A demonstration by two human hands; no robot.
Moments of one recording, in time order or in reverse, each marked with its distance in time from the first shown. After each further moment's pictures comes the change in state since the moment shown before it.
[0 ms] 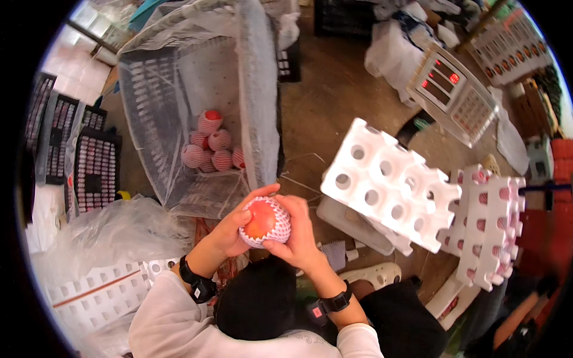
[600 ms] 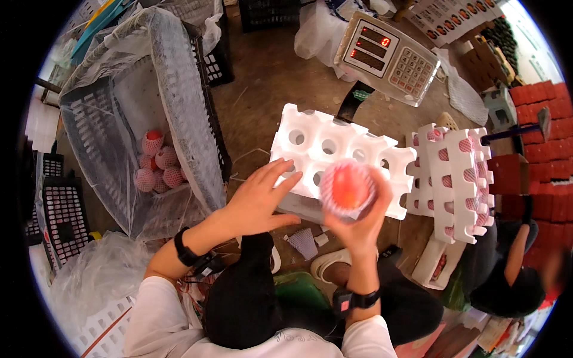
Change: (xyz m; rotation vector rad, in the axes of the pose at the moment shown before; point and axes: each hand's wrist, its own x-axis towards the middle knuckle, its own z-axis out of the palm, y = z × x) left_hand 0.112 -0.048 0.024 1.651 -0.429 0.510; right_hand -0.024 -0.049 -0.134 -0.602 0.608 0.037
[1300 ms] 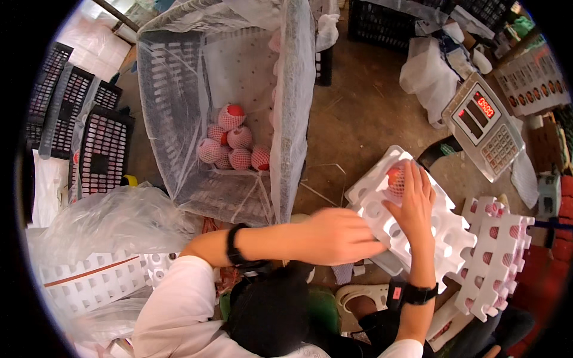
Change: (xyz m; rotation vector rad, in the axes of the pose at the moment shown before) left_hand 0.000 0.010 -0.022 0.227 0.426 0.321; right_hand 0.077 0.067 0.067 -0.800 -0.650 -0.237
